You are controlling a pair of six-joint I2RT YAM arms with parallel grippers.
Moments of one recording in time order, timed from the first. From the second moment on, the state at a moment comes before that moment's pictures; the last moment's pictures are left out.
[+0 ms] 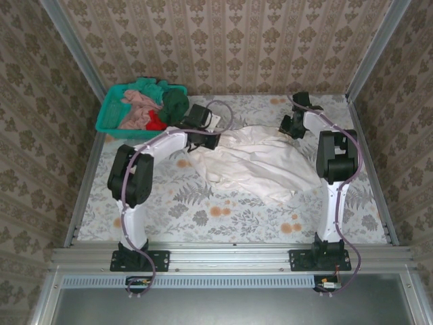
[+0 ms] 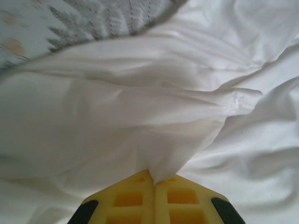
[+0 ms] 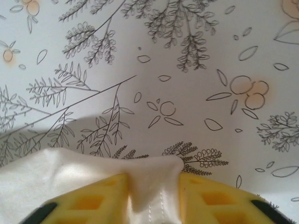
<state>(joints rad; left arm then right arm) -0.53 1.96 1.50 -0.45 0.20 -0.04 0.00 2.25 1.75 -0.63 -0.11 0.45</state>
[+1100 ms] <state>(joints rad) -0.42 1.19 2.14 -0.57 -0.12 0.16 0.09 0.91 1.79 -0.80 0.26 0.24</state>
